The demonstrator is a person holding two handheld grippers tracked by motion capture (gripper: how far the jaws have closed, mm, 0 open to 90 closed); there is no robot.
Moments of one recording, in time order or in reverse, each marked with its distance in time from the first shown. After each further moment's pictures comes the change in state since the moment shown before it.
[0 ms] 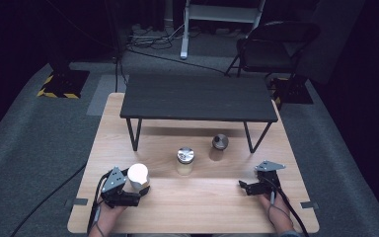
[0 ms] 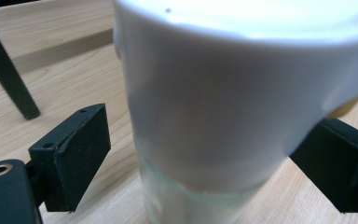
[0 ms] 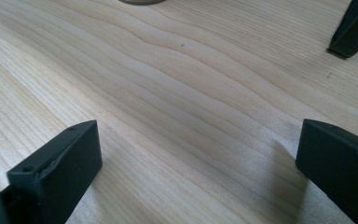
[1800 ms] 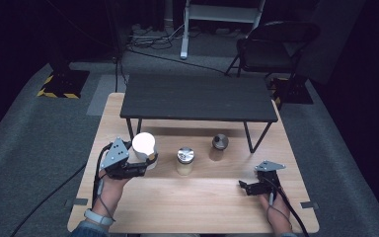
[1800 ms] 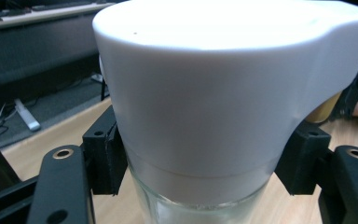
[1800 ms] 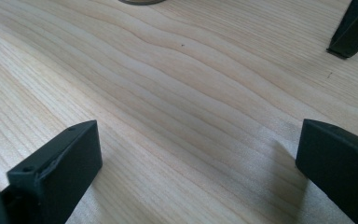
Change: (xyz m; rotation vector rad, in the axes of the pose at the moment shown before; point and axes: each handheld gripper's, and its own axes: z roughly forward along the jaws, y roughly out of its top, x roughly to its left) left arm 0.007 0.096 -0.008 -0.206 -0.016 0.152; right arm 0.000 0.000 0.000 0.000 0.000 0.000
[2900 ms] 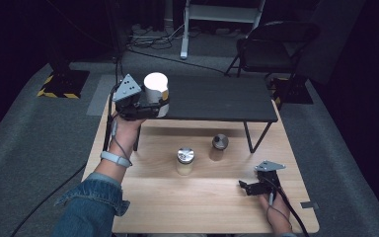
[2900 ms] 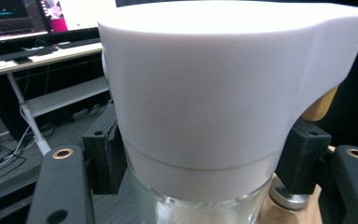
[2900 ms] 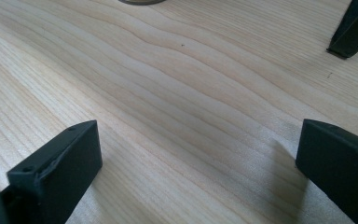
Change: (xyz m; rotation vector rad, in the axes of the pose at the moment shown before) left arm 0.063 0.092 0.066 -0.090 0.054 -0.034; right arm 0.000 0.000 0.000 0.000 0.000 0.000
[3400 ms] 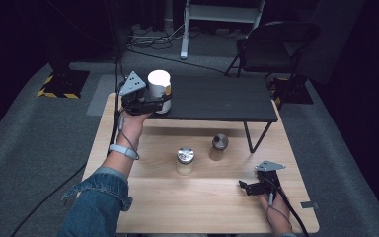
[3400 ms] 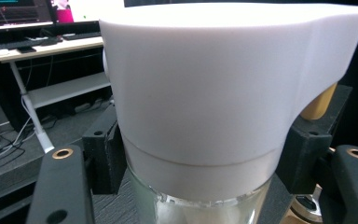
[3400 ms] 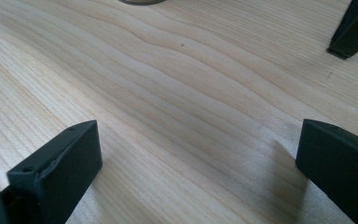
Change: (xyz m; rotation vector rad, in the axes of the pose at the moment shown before) left arm 0.008 -0.010 0.020 0.010 0.026 -0.031; right arm 0.000 0.000 0.000 0.000 0.000 0.000
